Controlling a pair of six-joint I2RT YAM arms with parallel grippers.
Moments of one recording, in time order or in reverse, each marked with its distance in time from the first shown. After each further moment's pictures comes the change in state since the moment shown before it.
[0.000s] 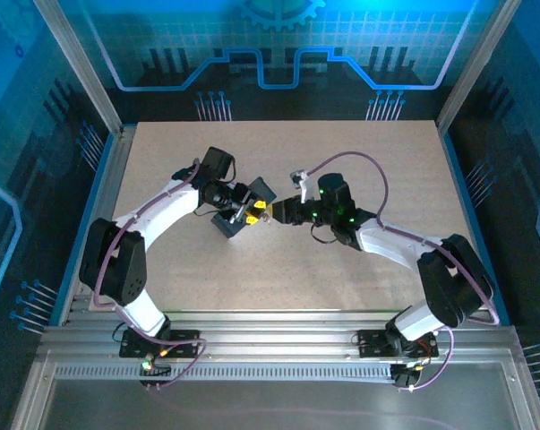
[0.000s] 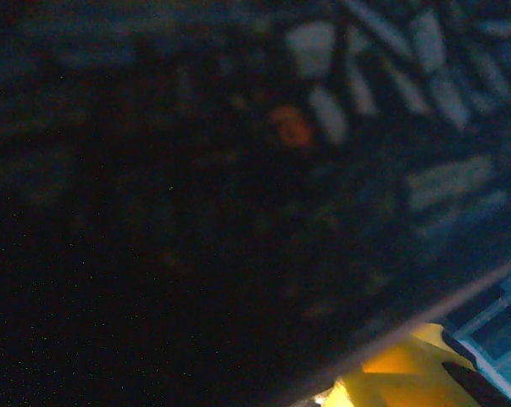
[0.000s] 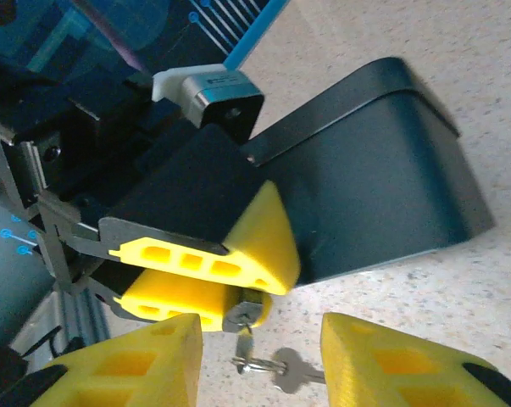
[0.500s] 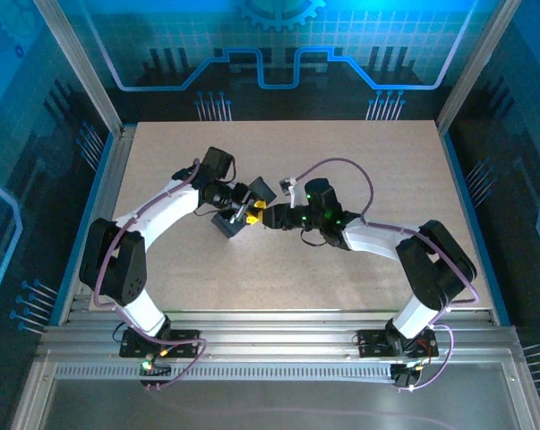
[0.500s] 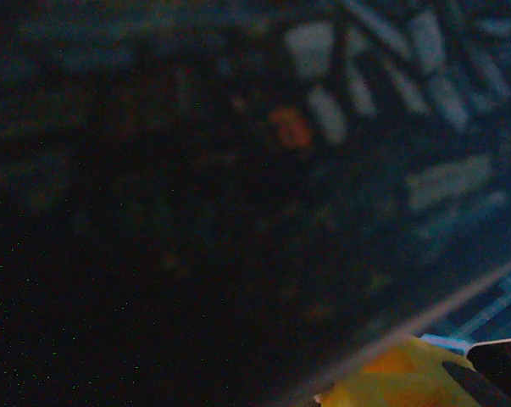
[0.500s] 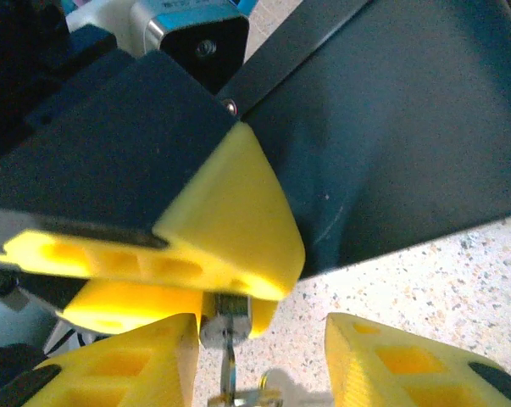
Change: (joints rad) left arm 0.000 -0.002 -0.004 0.008 0.001 -0.001; right arm 0.044 0.128 0.022 0.082 -0.018 0.116
